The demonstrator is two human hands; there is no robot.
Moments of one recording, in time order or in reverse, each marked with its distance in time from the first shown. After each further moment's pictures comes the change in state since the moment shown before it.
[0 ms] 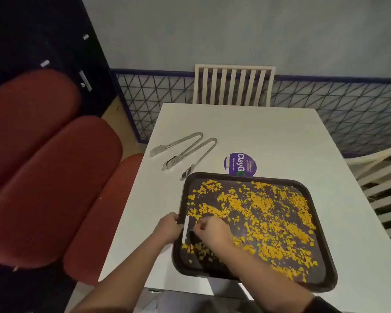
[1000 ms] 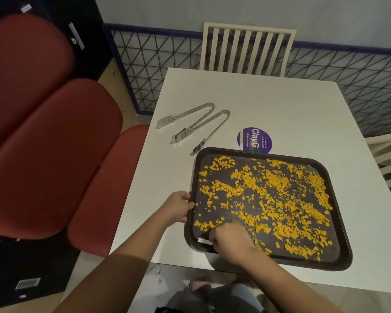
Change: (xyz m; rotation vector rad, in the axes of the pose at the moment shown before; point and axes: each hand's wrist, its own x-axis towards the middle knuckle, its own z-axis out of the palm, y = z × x) left_hand 0.022 -0.024 -0.004 -0.430 -0.205 -0.097; right_hand -0.043 0.002 0.011 -0.632 -0.279 -0.373
